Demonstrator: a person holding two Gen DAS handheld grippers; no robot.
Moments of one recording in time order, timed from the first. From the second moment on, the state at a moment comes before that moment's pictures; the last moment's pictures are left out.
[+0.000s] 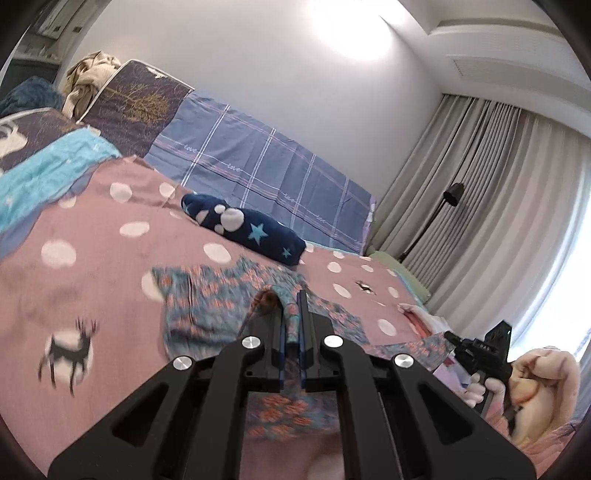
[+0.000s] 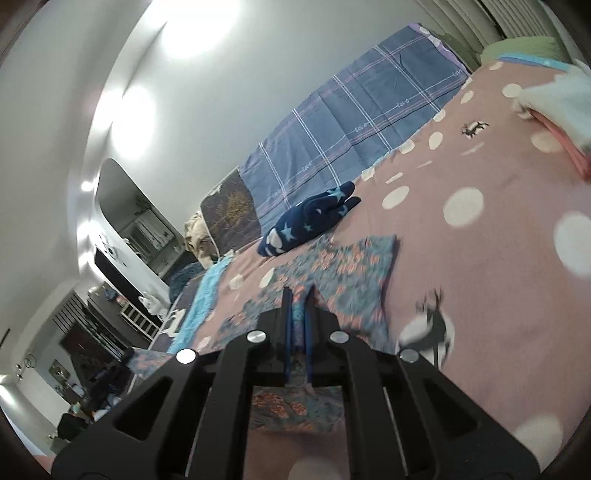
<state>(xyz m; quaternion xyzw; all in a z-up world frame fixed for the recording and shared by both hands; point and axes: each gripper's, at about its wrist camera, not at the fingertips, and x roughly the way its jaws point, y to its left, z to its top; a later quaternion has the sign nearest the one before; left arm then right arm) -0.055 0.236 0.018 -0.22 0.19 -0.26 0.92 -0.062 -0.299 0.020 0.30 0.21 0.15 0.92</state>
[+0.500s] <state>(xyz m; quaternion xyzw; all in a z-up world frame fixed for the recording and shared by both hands) 0.201 0.211 -0.029 -0.18 0.32 -0.19 0.91 0.192 -0.302 -0.022 0.24 0.33 0.06 0.91</state>
